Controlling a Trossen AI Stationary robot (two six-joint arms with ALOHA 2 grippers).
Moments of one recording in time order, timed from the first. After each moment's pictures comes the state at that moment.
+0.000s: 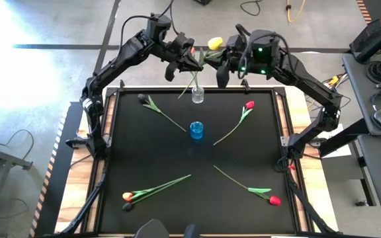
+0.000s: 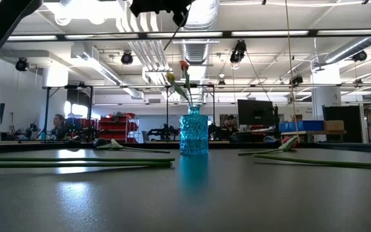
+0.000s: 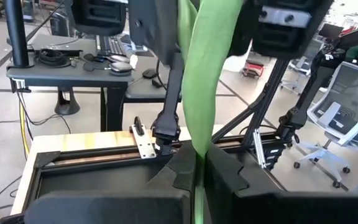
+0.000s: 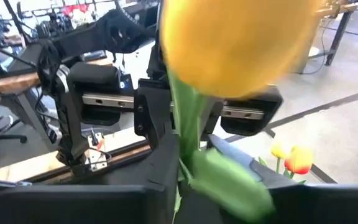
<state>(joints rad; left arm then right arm) 0.67 1.92 2.19 -0.62 1.05 0.15 -0.43 1.58 1.97 -0.61 -0.08 0.06</state>
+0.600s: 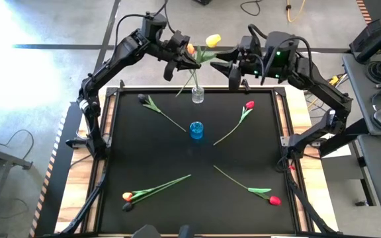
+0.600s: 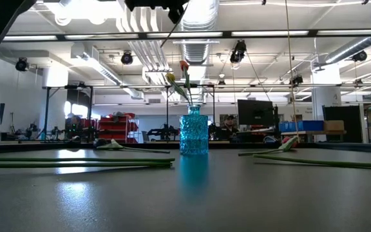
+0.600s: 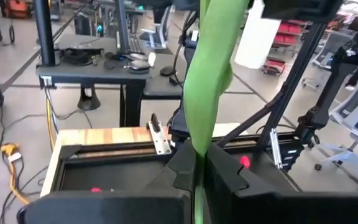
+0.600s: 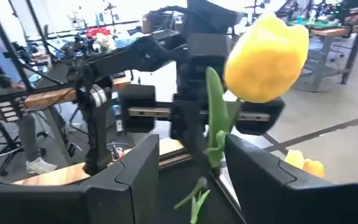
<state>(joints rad) 0.67 1.88 2.19 -0.66 0.96 0.17 -0.37 1.49 1.97 -0.61 -0.08 0.07</state>
